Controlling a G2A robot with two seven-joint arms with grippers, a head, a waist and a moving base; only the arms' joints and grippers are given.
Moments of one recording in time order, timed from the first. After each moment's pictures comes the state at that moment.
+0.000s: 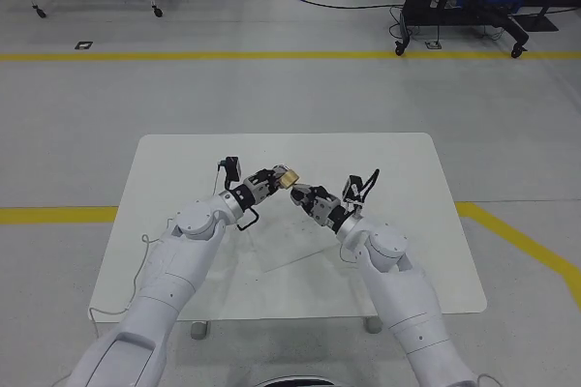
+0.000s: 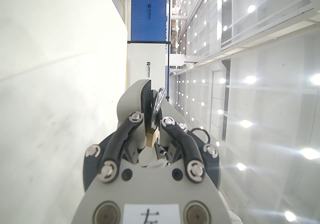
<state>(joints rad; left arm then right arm) 0.97 -1.40 -1.12 -0.93 -0.38 -0.19 -0.69 -1.33 -1.53 1.33 -1.35 0.42 0.18 0.54</state>
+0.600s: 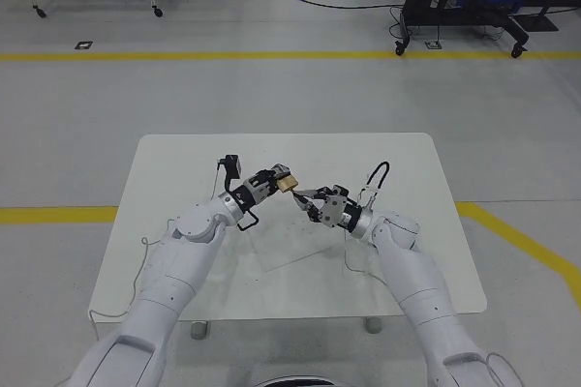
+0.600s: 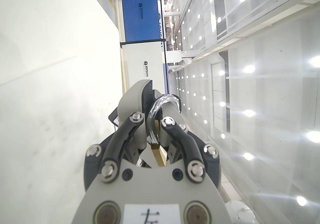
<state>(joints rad) 0.99 -1.40 -1.12 -0.95 -0.36 -0.28 -0.69 -1.18 -1.49 1.39 -1.09 0.74 0.52 0.96</state>
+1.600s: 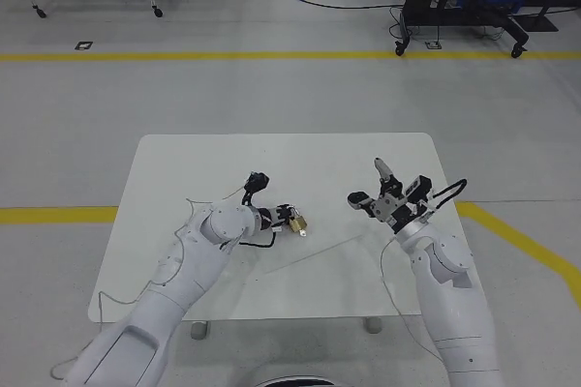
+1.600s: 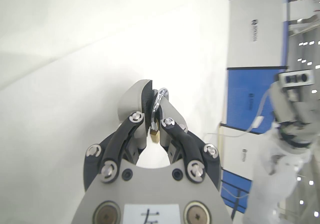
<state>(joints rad) 0.91 -1.40 -0.88 -0.94 0.29 0.00 -0.72 -1.50 -1.42 1.57 -1.58 0.46 0.12 0.51</state>
